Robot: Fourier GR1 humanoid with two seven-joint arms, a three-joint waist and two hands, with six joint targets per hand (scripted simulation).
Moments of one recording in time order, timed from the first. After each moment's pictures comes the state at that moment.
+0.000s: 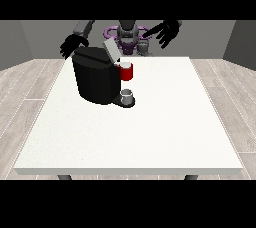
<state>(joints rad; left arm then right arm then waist) -0.94 0.23 0.25 -0.67 -0.49 -0.22 -0.18 -0.15 -0.06 -0.15 -1.25 -0.08 -0.18 -0.12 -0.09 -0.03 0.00</state>
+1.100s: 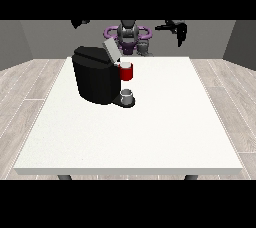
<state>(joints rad) -0.51 0.05 0.36 -0.80 -0.21 -0.29 -0.22 -0.16 -0.17 -0.09 -1.45 -0.09 -0.02 0.03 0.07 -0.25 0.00</state>
